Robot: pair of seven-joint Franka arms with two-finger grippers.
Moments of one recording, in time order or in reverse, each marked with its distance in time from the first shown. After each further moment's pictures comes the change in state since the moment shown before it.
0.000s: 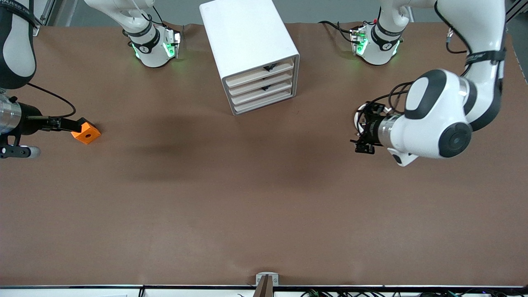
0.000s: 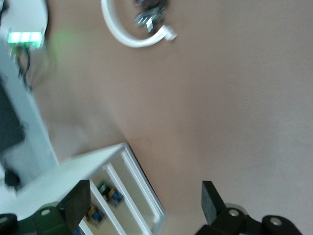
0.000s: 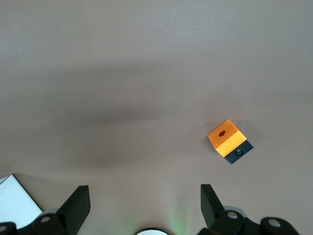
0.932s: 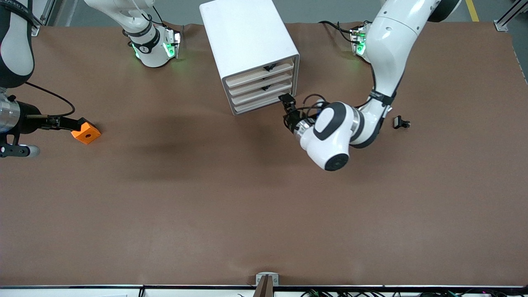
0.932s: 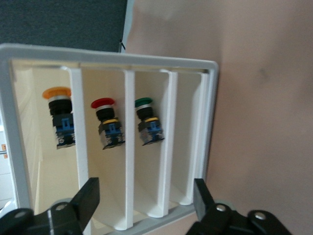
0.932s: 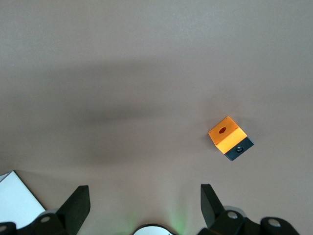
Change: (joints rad) left arm -0.281 0.264 -0.005 0.028 -0.375 0.018 -0.578; right arm 0.005 0.001 0.003 0.007 0.002 -0.019 0.000
